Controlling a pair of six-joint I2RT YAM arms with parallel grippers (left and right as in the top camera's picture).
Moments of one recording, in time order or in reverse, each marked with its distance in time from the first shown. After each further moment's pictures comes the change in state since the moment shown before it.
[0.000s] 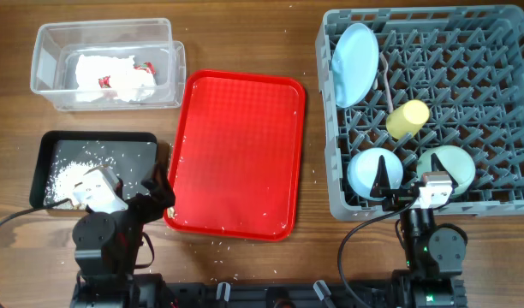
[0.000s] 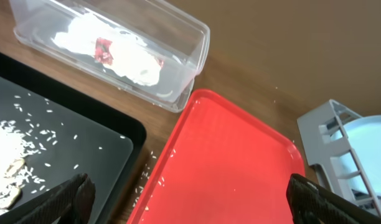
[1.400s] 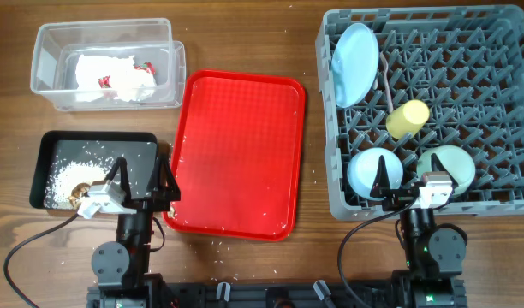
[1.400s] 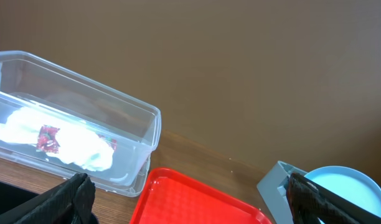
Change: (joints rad) left arm 0.000 -0.253 -0.417 0.653 0.029 0.000; right arm 0.000 0.000 0.000 0.000 0.000 0.000
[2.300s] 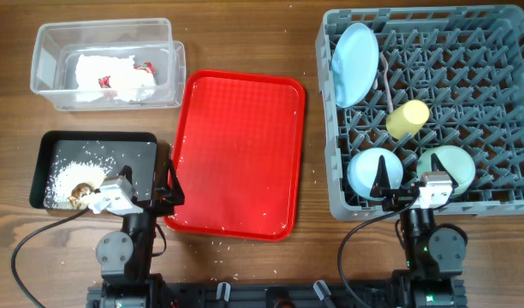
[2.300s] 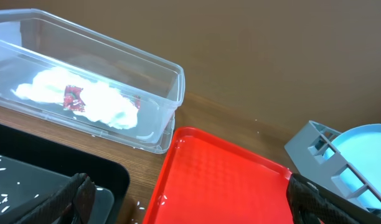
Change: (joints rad) left arm 0.000 0.000 -0.003 -0.178 -0.001 0.077; right arm 0.000 0.000 0.000 0.000 0.000 0.000
